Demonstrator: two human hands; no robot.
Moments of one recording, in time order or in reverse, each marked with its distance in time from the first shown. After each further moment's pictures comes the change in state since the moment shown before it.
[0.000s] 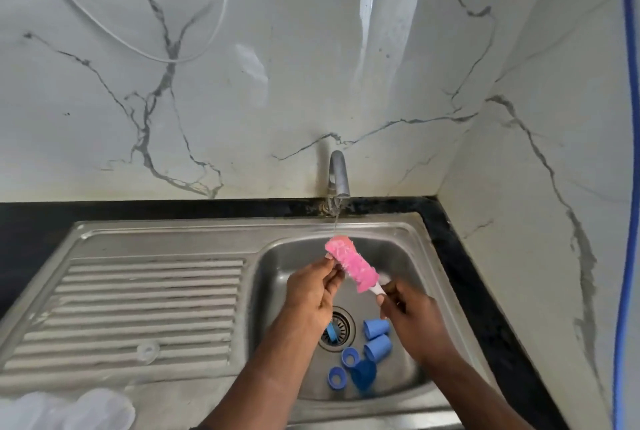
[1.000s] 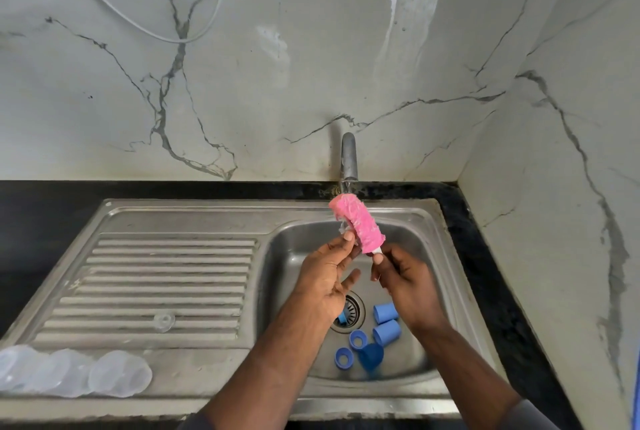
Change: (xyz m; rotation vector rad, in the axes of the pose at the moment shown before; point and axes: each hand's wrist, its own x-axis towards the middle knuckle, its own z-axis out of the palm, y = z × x) left_hand -0.023 -0.005 0.013 0.156 -0.071 0.000; right_hand 0.025 -0.012 0.007 0.406 -0.036 -0.197
